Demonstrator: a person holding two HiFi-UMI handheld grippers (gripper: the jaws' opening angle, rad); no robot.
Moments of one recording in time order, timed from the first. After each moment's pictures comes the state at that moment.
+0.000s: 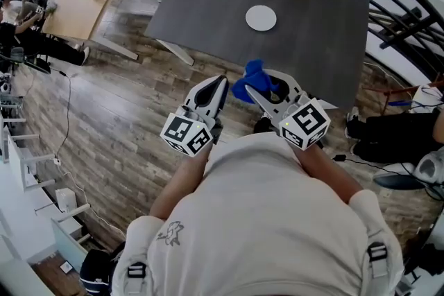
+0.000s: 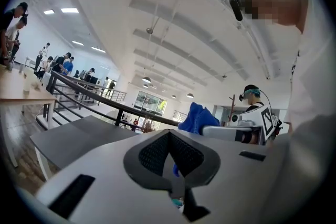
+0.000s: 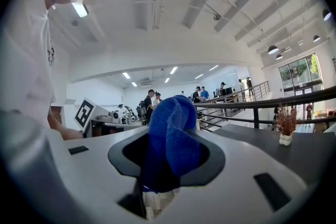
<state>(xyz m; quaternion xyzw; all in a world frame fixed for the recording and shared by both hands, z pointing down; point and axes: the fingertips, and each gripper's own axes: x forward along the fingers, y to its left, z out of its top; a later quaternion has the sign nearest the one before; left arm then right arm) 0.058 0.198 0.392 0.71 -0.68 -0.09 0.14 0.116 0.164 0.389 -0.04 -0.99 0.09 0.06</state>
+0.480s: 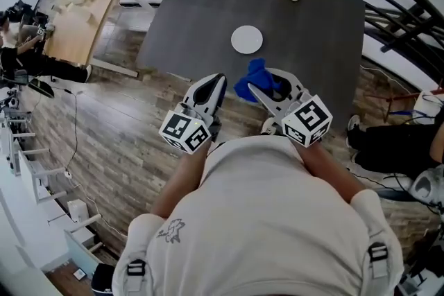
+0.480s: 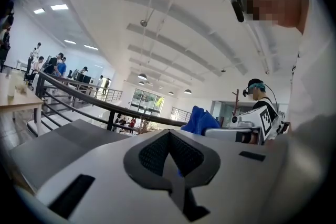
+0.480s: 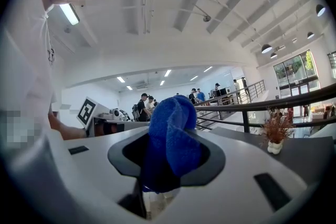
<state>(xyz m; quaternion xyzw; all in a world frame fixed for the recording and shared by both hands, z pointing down) 0.044 0.053 0.382 0.72 -0.67 -0.07 0.14 0.113 0.018 0.387 -0.02 -0.99 0.11 0.05</state>
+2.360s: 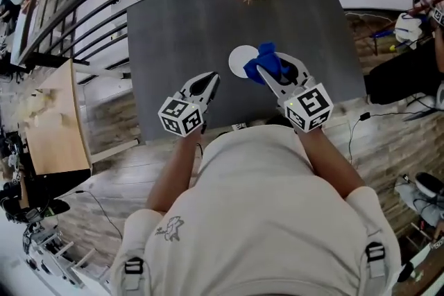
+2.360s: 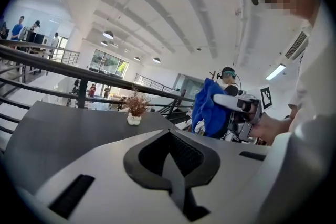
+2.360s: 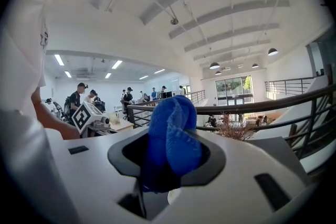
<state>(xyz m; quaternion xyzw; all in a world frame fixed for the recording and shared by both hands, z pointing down) -0.154 -0.088 0.496 0.87 -0.43 0.05 0.25 -0.029 -0.115 0.428 0.31 -0.94 0.09 0.08</state>
